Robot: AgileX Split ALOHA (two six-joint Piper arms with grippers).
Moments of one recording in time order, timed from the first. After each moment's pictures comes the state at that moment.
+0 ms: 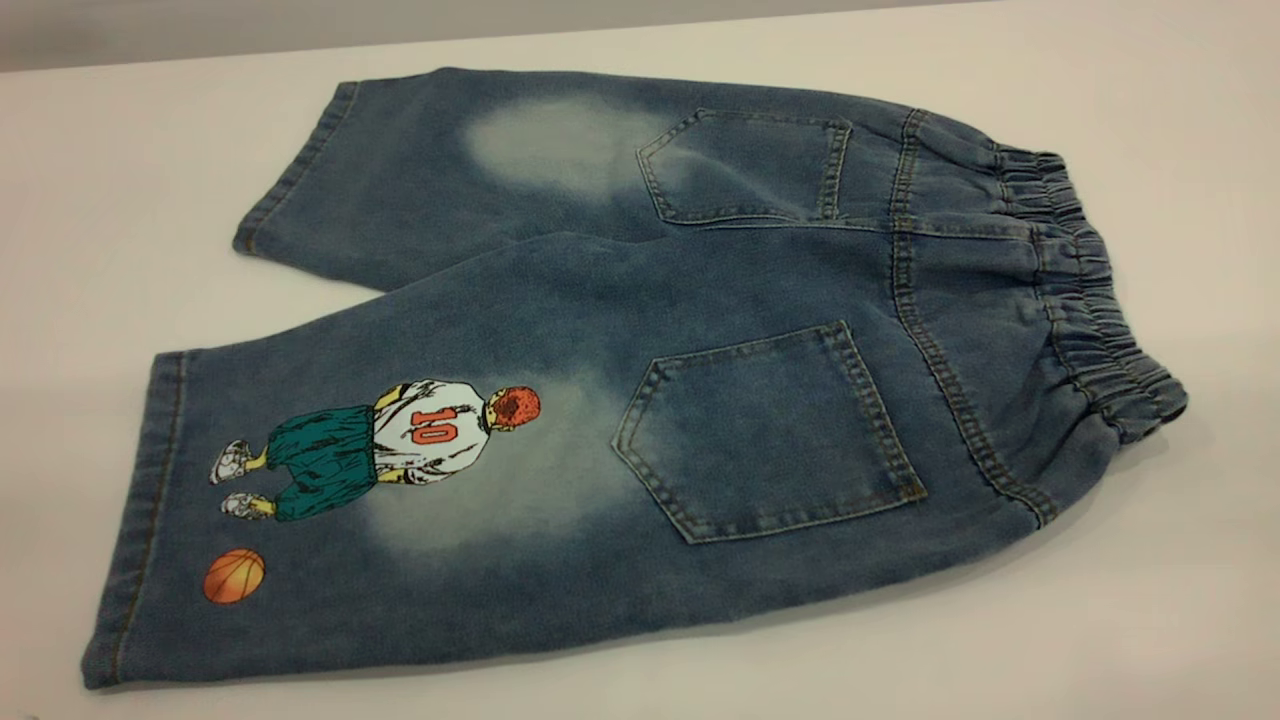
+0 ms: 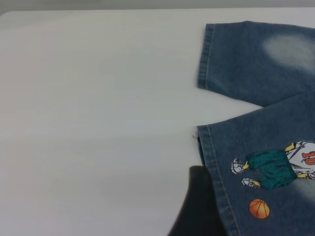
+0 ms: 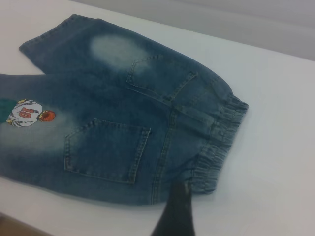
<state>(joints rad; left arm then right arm) -0.01 0.00 -0.50 0.02 1.08 -0.01 0.11 0.00 -0.51 0.18 1.07 -0.19</state>
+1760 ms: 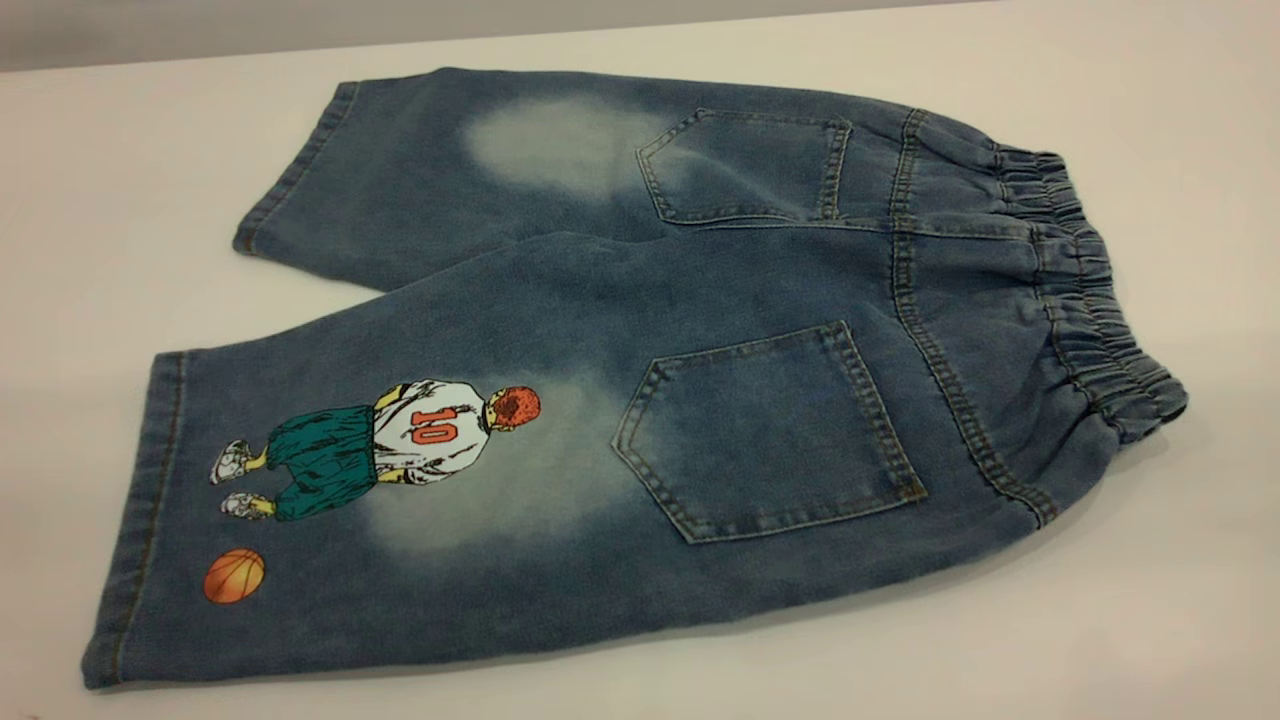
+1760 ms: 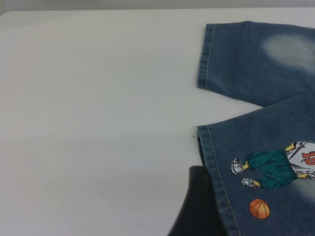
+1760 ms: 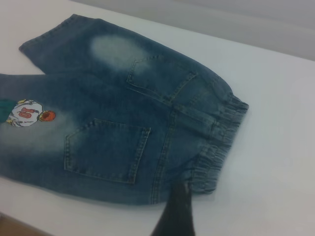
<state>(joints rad) -0.01 0.00 -0.50 0.02 1.08 -0.01 0.11 0.00 -0.51 0.18 1.07 -0.19</state>
